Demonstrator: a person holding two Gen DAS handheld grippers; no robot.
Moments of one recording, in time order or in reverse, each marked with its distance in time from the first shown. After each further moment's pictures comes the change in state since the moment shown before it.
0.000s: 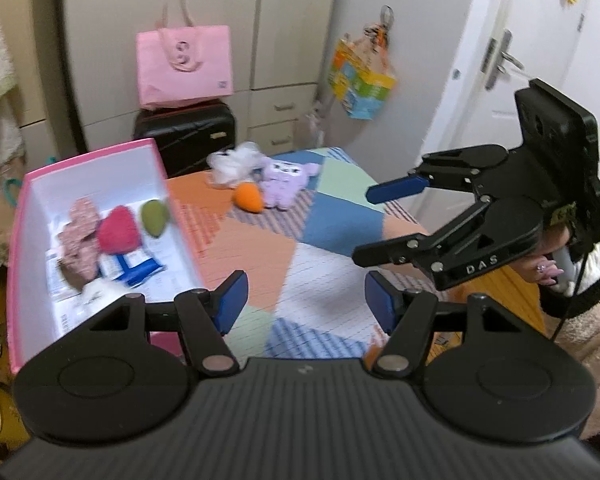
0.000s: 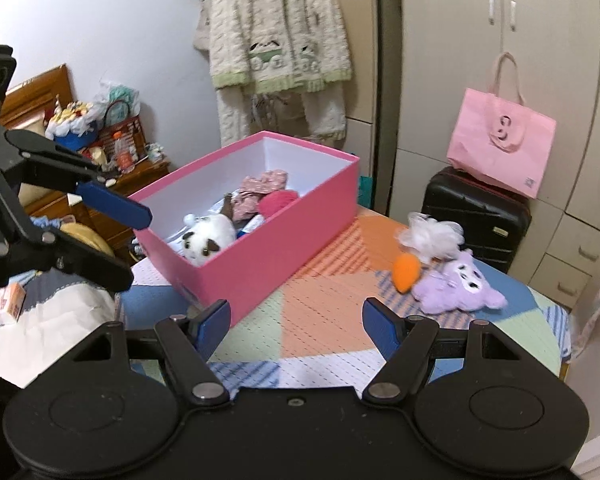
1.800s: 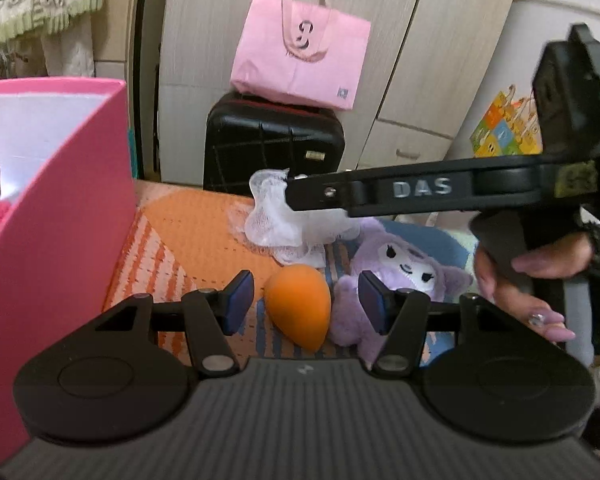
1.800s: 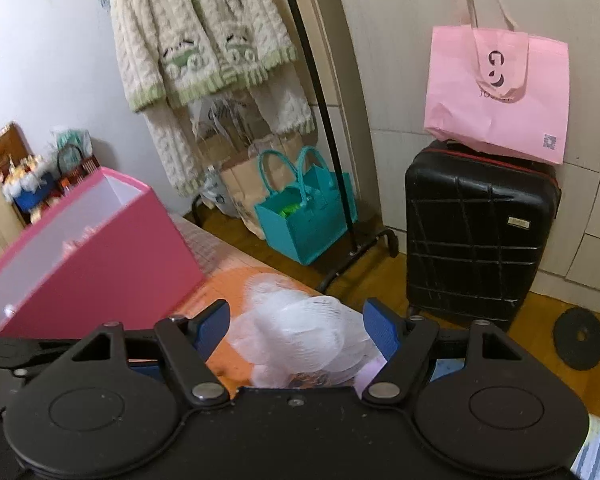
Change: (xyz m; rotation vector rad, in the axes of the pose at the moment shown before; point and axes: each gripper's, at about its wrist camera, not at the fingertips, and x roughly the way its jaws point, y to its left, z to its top) left arm 0.268 0.056 0.054 -0.393 -0.130 0.291; right arm 0.219 -0.214 0.056 0.142 0.017 0.121
